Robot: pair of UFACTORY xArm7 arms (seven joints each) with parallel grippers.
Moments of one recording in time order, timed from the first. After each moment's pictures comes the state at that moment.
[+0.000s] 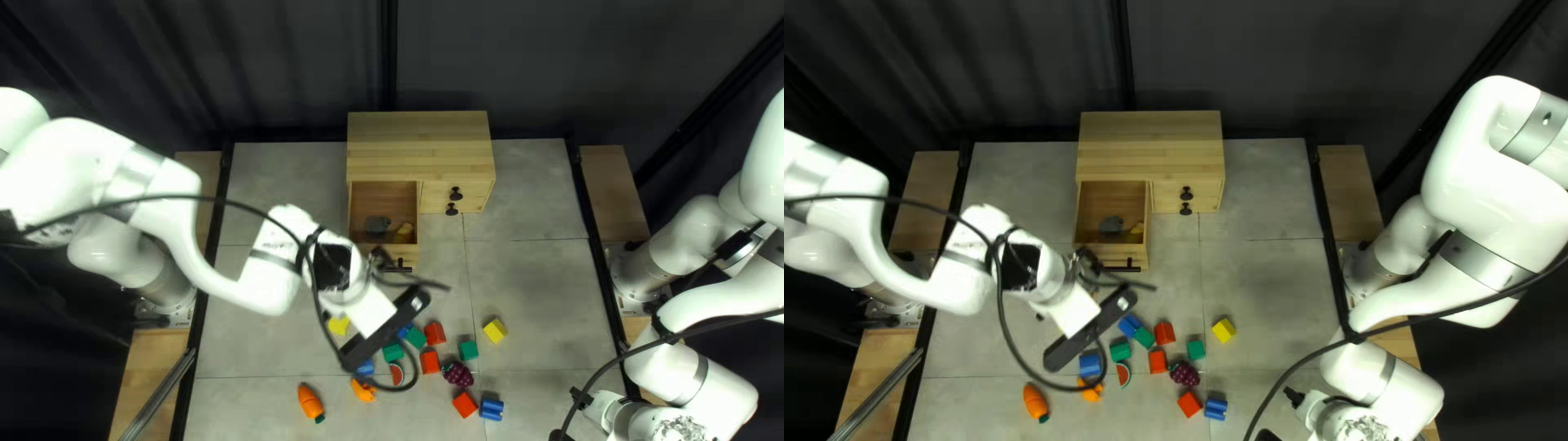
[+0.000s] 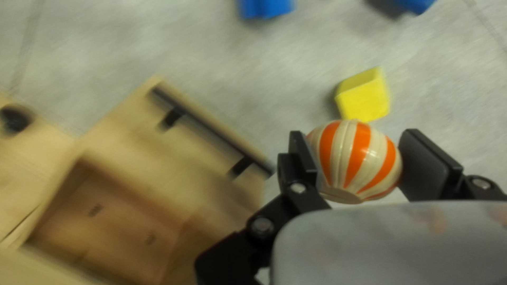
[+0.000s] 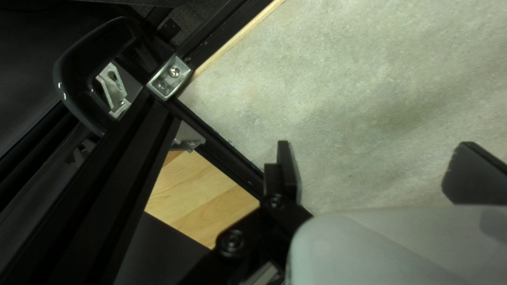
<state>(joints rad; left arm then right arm) -0.08 0.02 -0.13 1.10 0.30 1.08 0.45 0.75 -0.05 0.21 0.76 0.04 0.99 0.07</state>
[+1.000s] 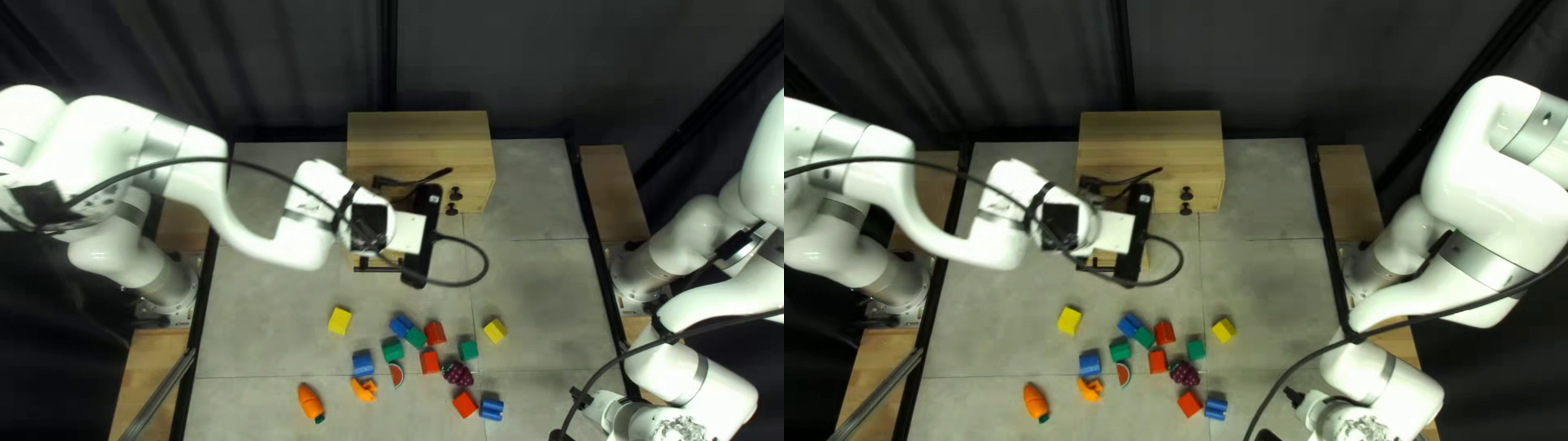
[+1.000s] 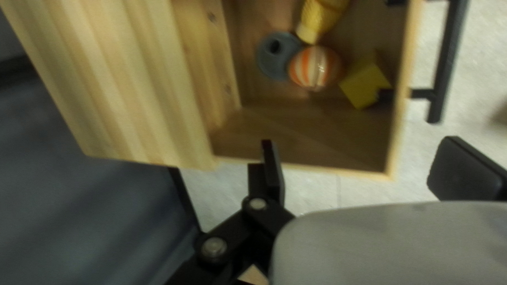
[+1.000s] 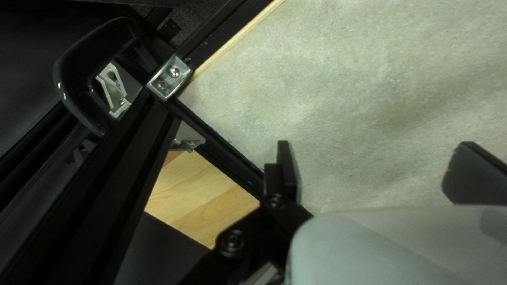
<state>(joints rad) -0.15 -0.04 -0.13 0.97 0.42 1.18 -0.23 0.75 -0.05 0.21 0.76 0.04 0.99 0.07</state>
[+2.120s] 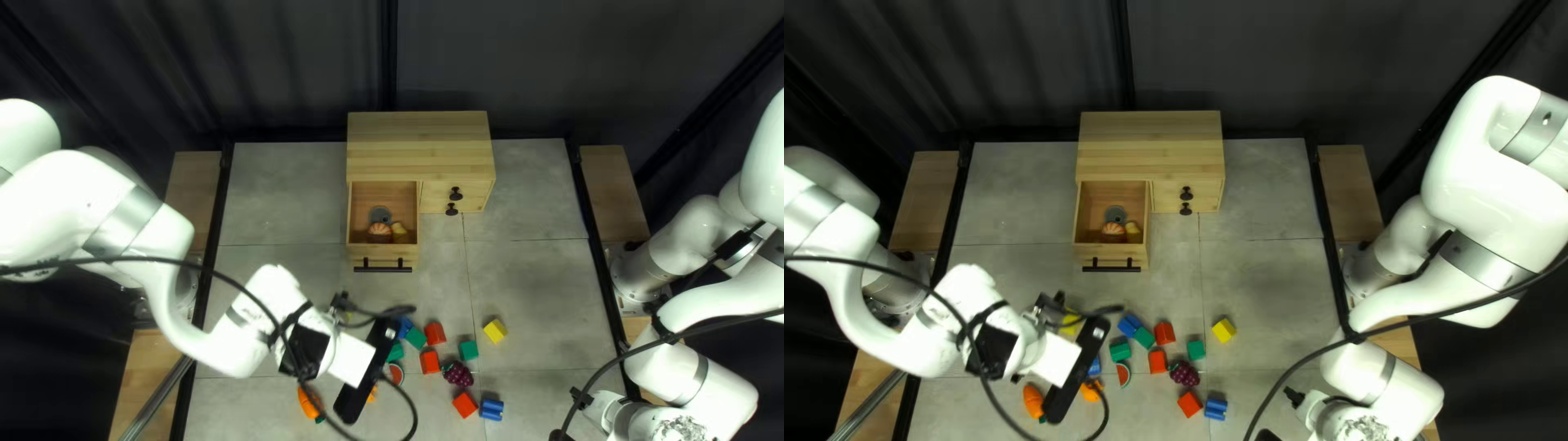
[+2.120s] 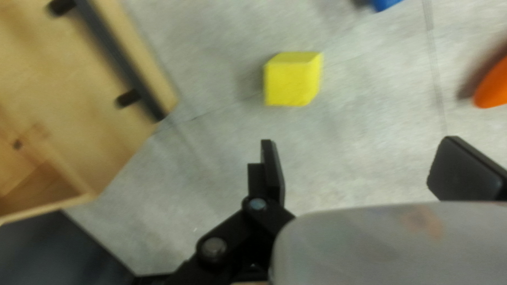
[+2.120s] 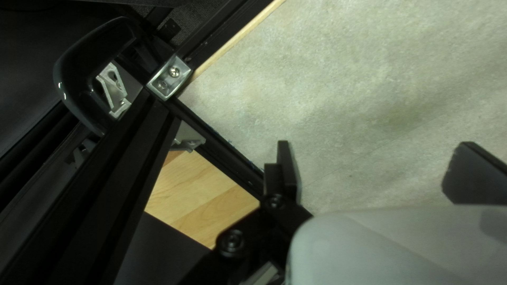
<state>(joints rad) -0.31 0.06 -0.28 0.87 0.19 0.95 -0.16 0.75 -0.05 0.21 0.76 0.04 0.99 0.07</state>
